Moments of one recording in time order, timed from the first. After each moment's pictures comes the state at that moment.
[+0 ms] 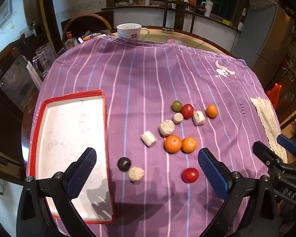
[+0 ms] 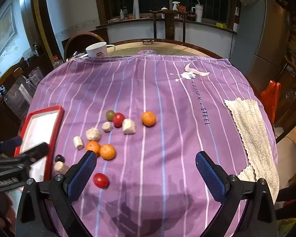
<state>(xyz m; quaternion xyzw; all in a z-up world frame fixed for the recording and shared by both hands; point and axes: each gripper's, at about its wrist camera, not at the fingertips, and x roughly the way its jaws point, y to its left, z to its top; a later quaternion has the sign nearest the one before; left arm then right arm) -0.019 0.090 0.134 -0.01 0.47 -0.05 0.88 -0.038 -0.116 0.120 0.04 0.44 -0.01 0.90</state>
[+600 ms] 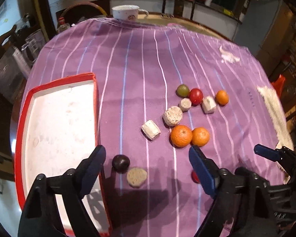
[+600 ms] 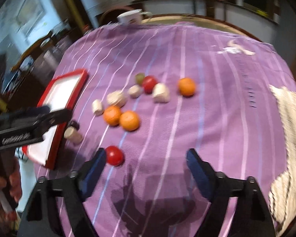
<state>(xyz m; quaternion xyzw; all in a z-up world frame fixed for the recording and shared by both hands) 0.006 0.086 0.080 0.00 0.51 -0.07 0.85 -0.025 -0.100 0.056 0.04 0.50 0.16 0.85</state>
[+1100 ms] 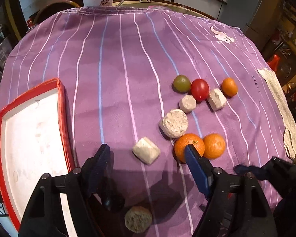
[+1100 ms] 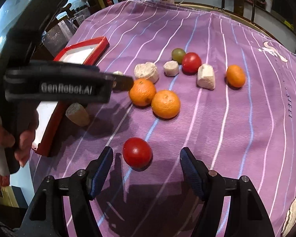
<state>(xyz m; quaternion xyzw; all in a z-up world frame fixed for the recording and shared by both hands) 0.061 0.076 0.038 0.04 0.54 -0.14 0.83 -0.015 -0.045 0.009 -0.01 0.53 0.22 0.82</state>
